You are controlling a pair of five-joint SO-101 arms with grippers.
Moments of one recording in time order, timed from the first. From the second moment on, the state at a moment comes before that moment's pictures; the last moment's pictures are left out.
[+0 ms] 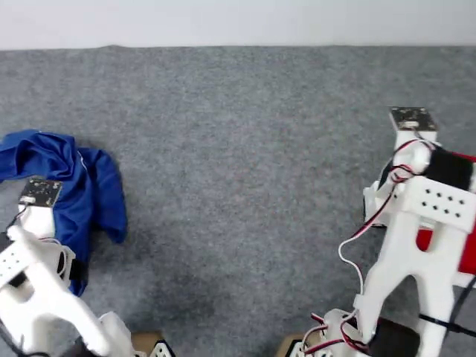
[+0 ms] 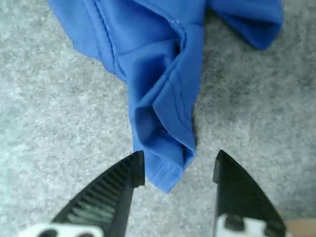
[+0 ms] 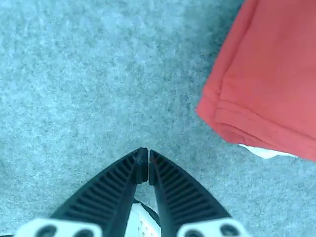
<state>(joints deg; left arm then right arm) -49.5 -26.2 51.0 73.1 -40.4 18.3 -20.3 10.8 100.7 17.0</state>
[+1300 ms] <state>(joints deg) -8.2 -29.8 -1.6 78.2 -11.7 19.1 -20.3 10.8 100.7 16.9</state>
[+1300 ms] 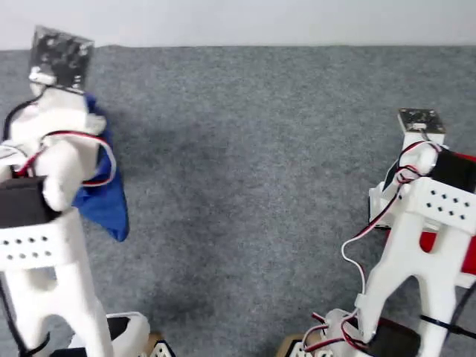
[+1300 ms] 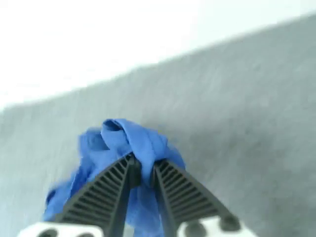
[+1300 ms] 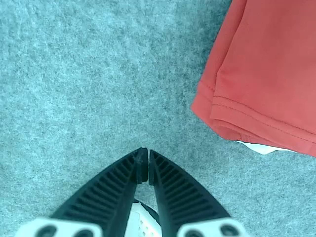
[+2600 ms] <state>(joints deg) 1.1 -29.3 -13.8 92.7 -15.4 3.3 -20.3 16.4 100.7 16.9</state>
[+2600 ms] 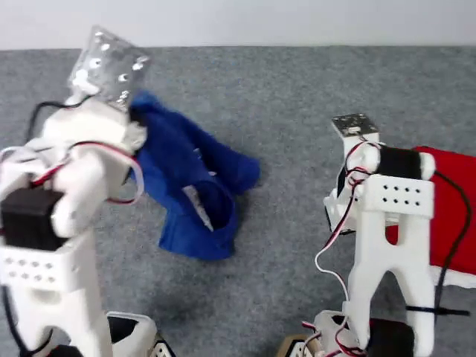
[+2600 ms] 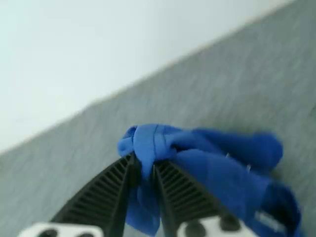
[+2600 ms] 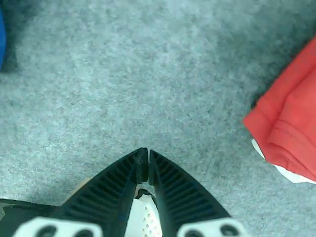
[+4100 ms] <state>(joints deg) -58.1 -42.9 38.2 82.9 -54.6 -50.8 35.1 -35.6 100.6 16.9</state>
